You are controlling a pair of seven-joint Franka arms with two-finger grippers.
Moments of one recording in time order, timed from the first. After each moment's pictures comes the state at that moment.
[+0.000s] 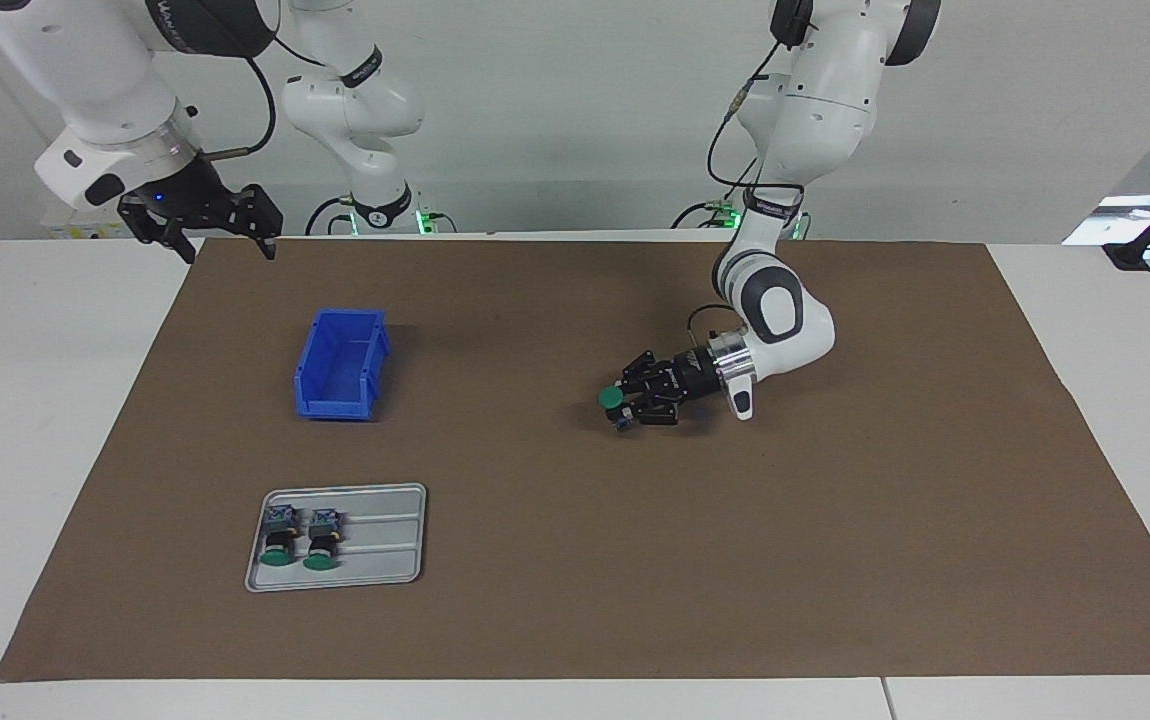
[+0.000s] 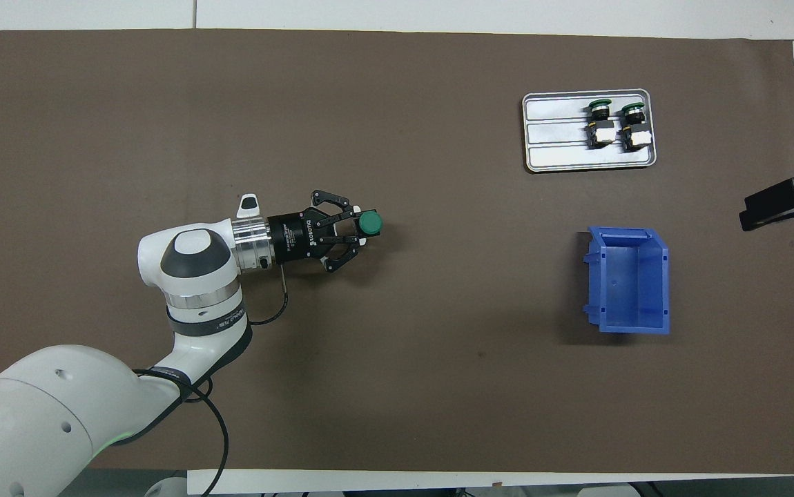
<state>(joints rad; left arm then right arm) -0.44 0.36 -0.04 -2.17 -1.89 2.15 -0.44 -0.05 -0.02 0.02 -1.57 -0.03 1.41 -0.09</state>
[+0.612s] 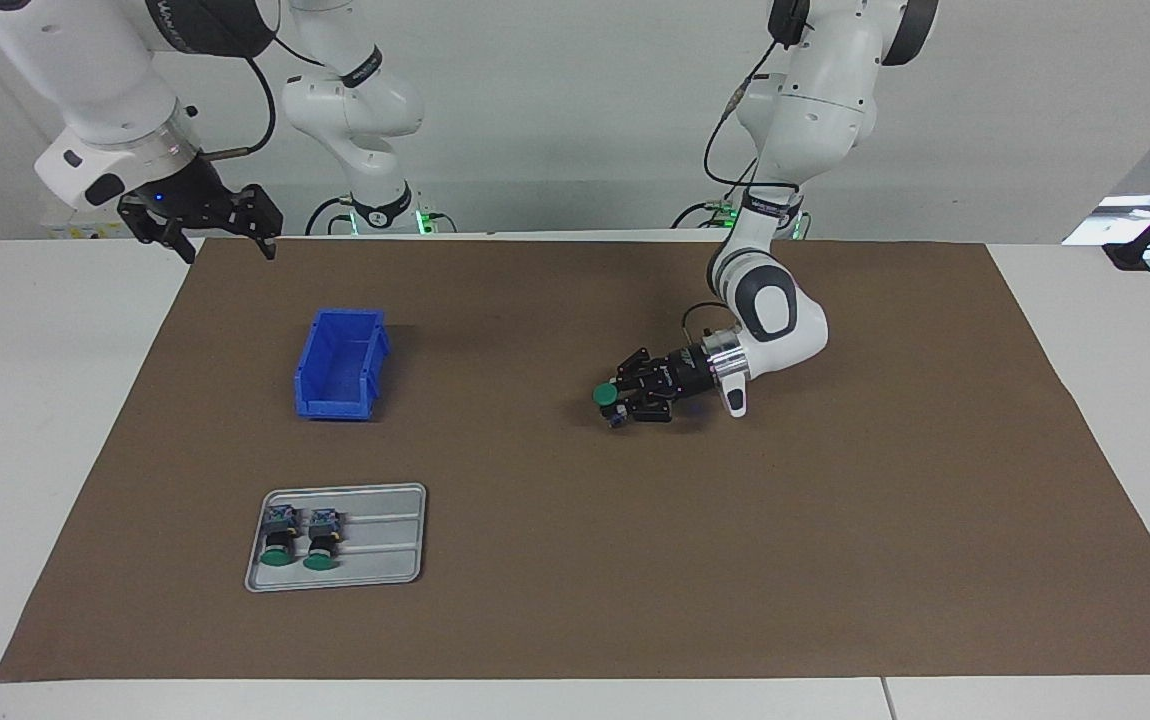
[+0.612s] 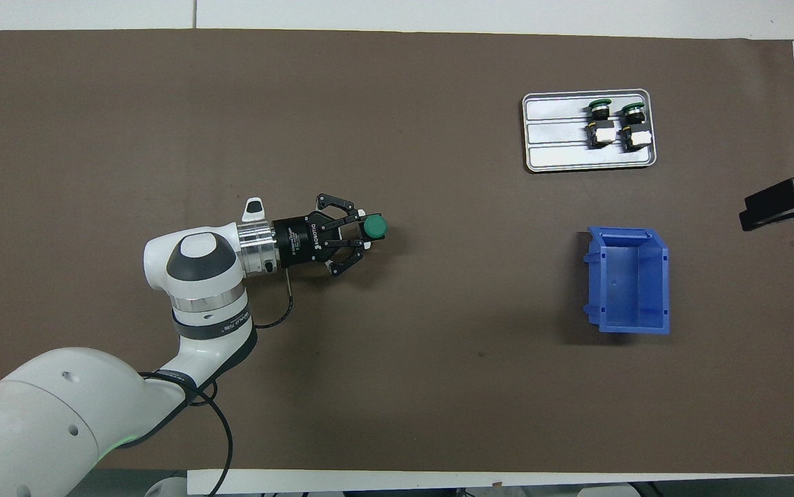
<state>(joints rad) -0.45 0.36 -0.04 -2.17 -1.90 2.15 -0.44 -0.05 -0.02 0.02 -1.57 -0.03 1.41 -0.09</state>
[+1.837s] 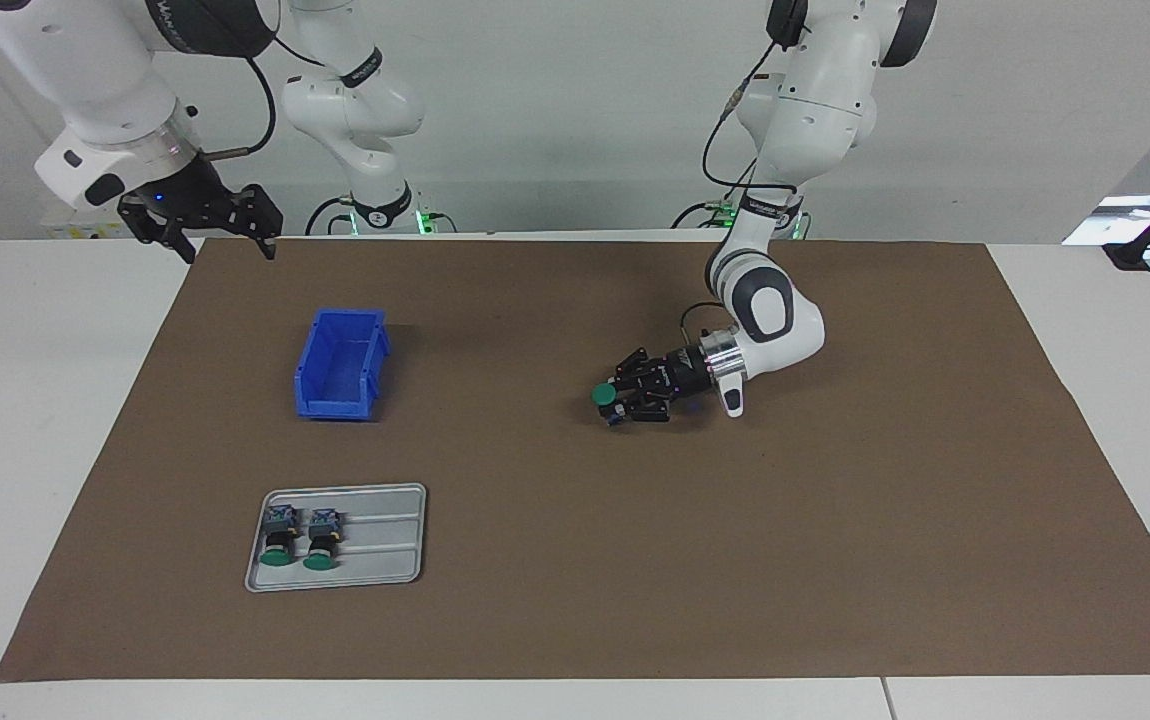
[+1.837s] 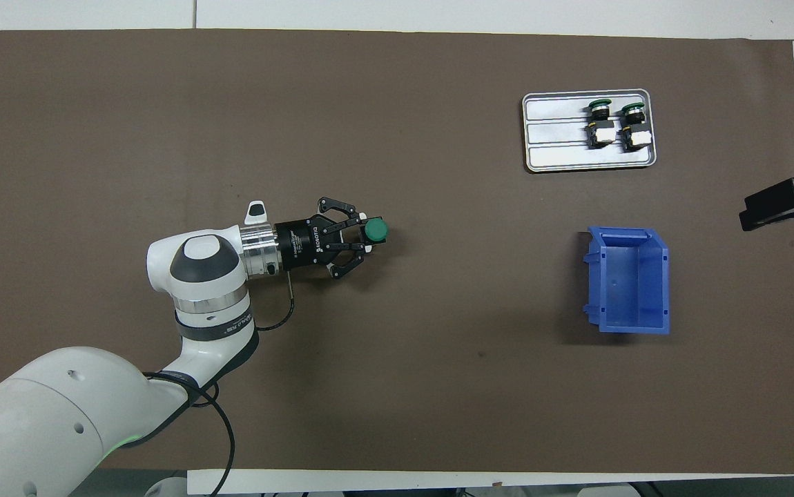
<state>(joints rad) -0.46 0.37 -0.04 -2.18 -1.91 2.16 -0.43 -0.05 -0.02 0.02 -1.57 -0.03 1.41 -0.09</state>
